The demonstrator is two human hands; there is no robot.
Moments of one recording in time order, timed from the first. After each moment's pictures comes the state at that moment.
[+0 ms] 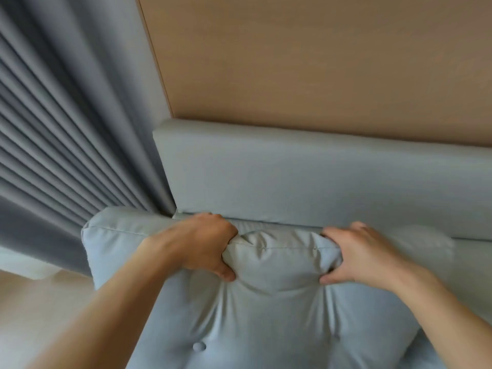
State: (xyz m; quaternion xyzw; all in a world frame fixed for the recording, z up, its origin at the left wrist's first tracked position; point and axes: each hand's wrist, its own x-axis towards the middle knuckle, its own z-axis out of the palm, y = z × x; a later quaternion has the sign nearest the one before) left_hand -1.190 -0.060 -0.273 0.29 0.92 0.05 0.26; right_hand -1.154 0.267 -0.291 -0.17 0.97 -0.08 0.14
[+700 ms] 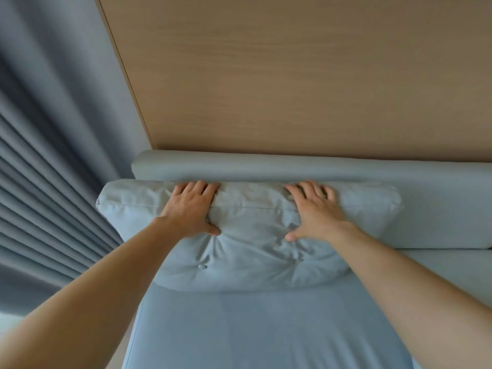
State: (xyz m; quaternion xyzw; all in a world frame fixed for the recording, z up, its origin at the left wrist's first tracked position) left_hand -1.328 -0.064 -0.341 0.20 0.98 -0.02 0.03; right_hand -1.294 0.257 -0.337 -0.08 1.00 0.01 0.03
